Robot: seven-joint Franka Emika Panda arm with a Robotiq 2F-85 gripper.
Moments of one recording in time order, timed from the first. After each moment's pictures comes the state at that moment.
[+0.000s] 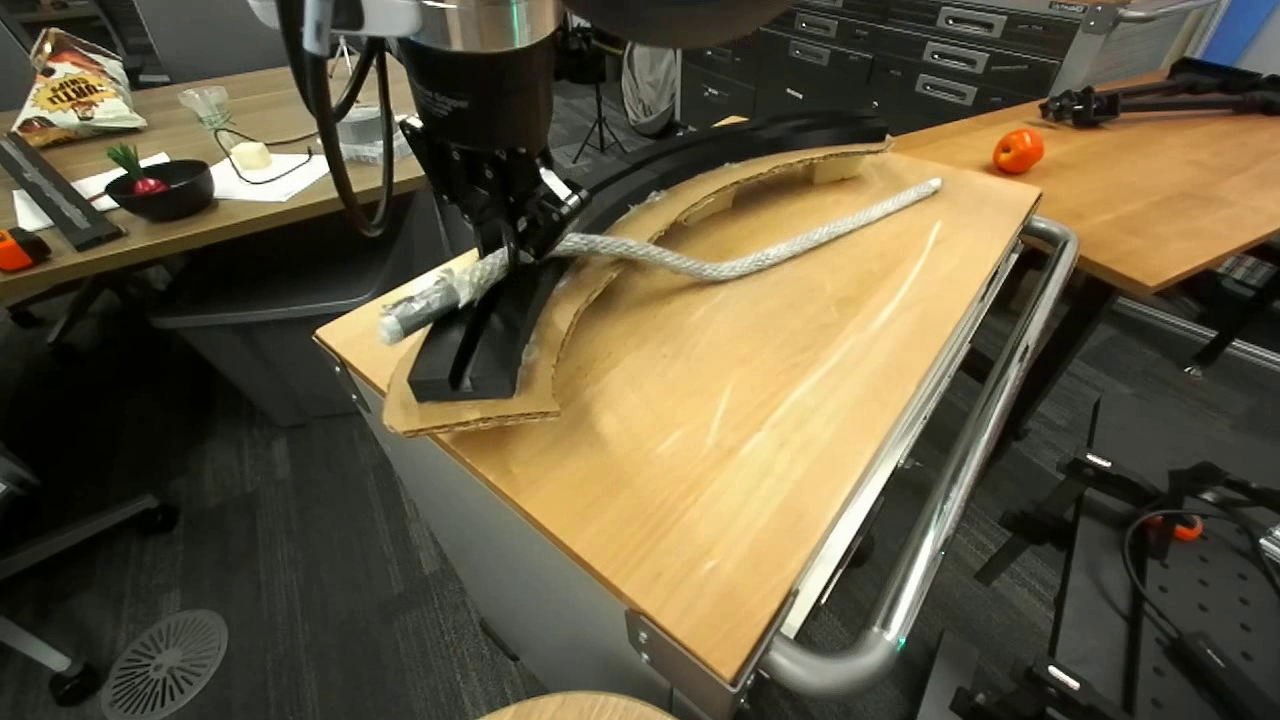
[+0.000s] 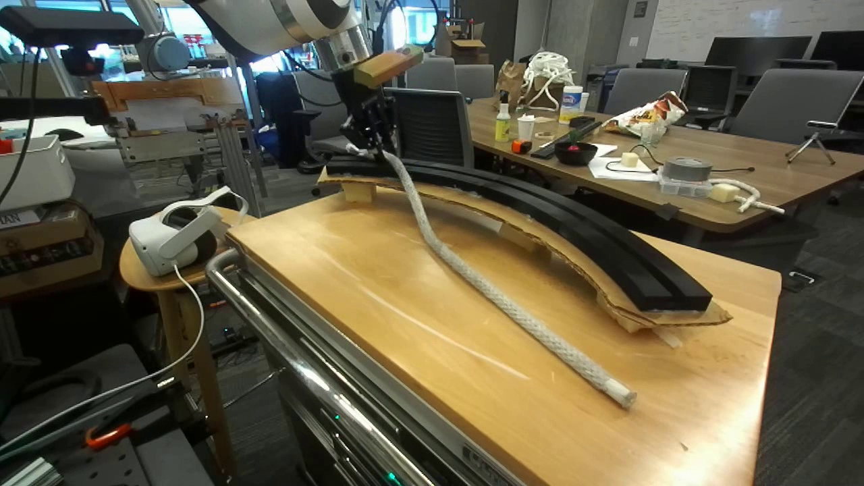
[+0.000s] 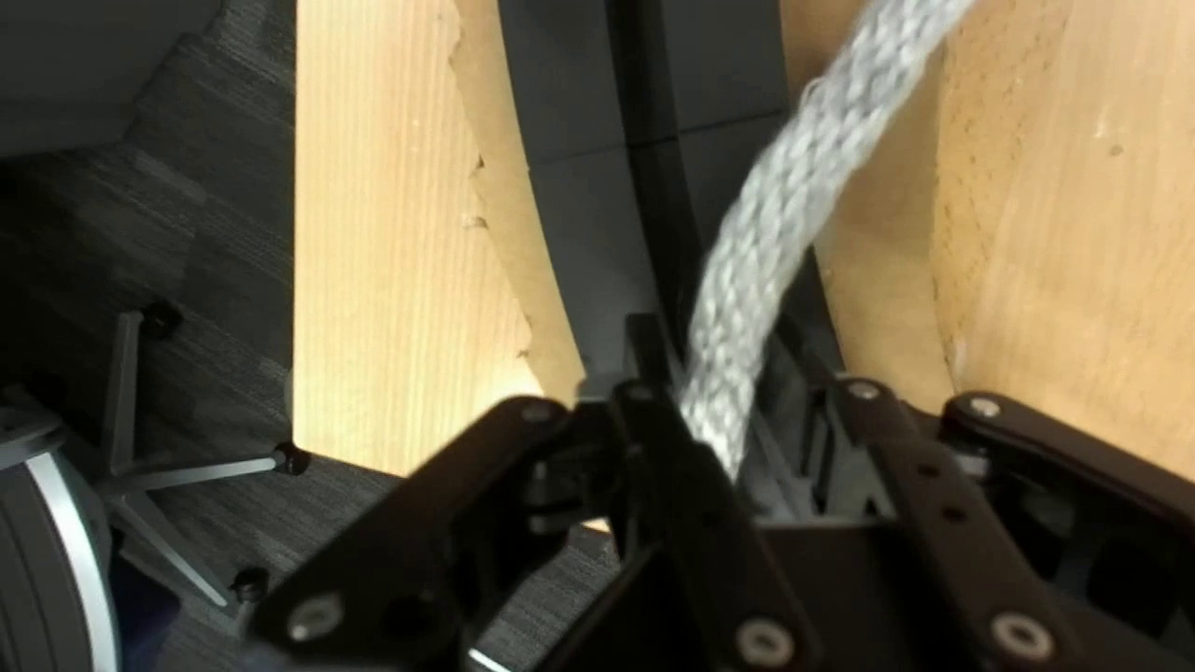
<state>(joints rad) 0.16 0.32 0.18 -1.89 -0.41 2.42 -1.09</state>
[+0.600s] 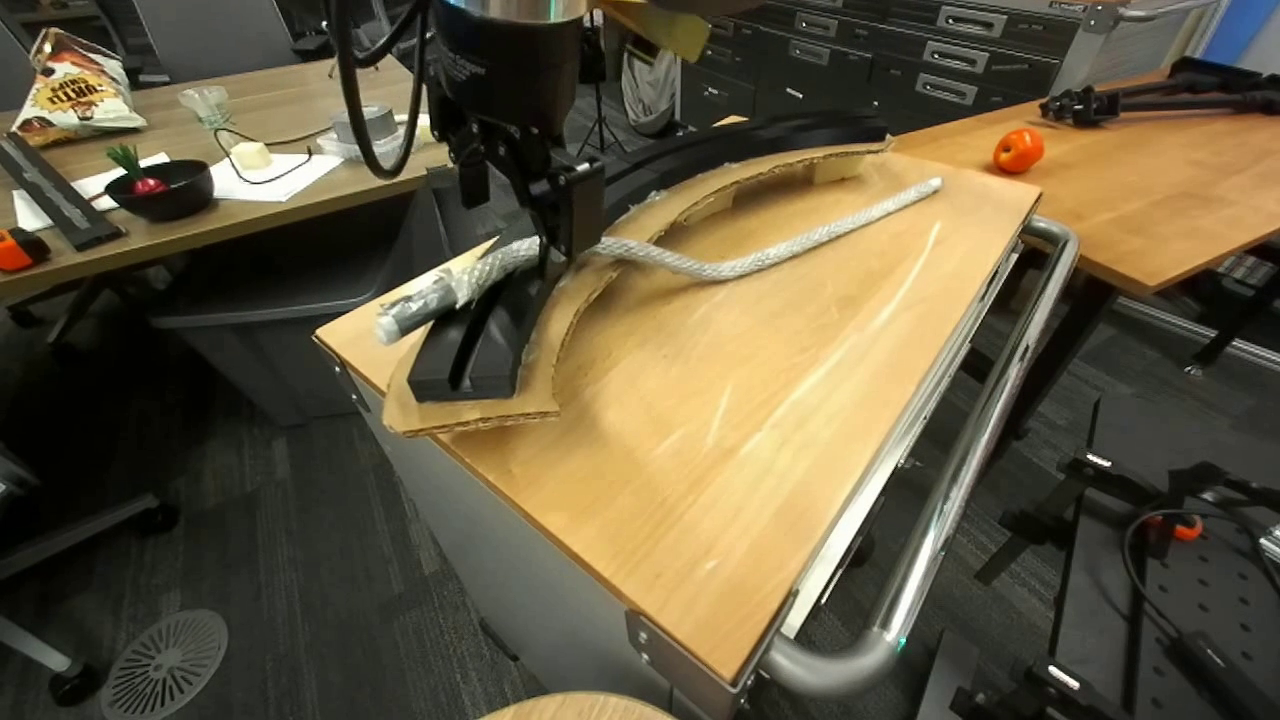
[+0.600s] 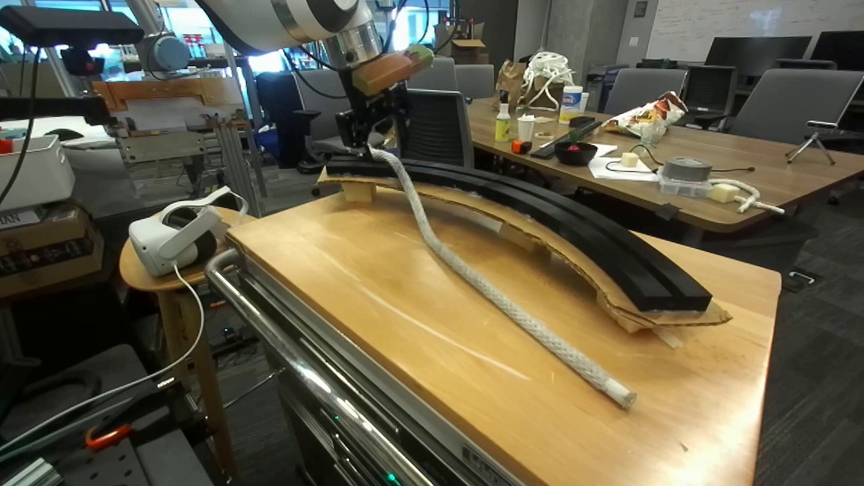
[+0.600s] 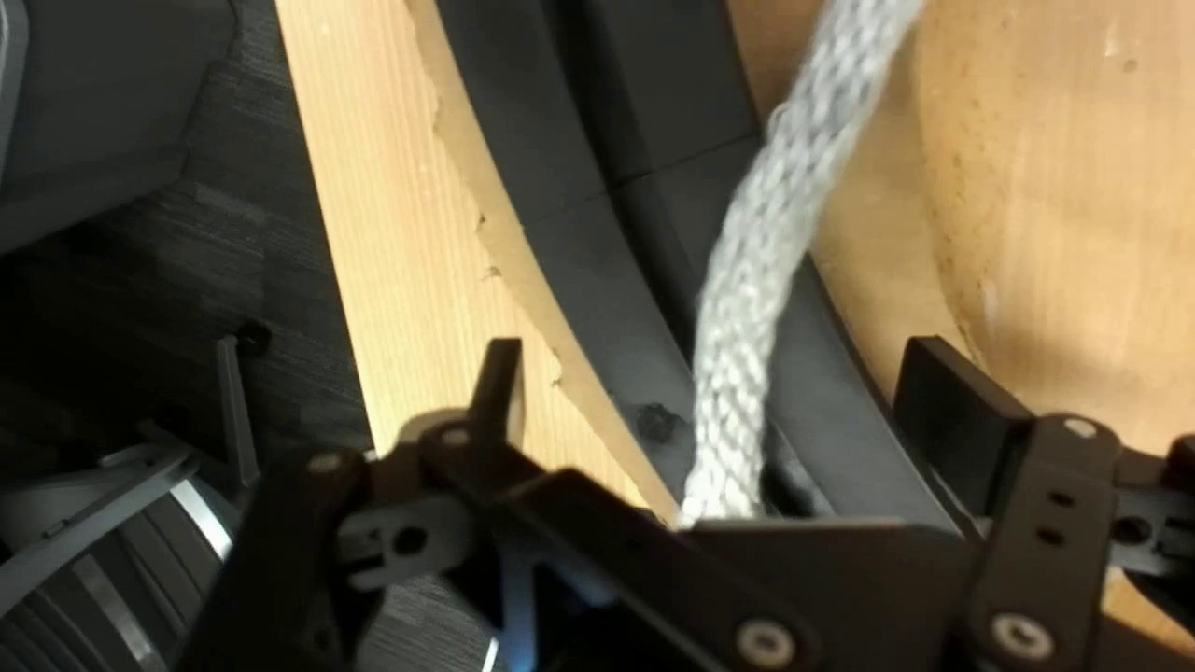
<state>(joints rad) 0.12 0.27 0.18 -1.96 -0.29 2.51 -1.00</state>
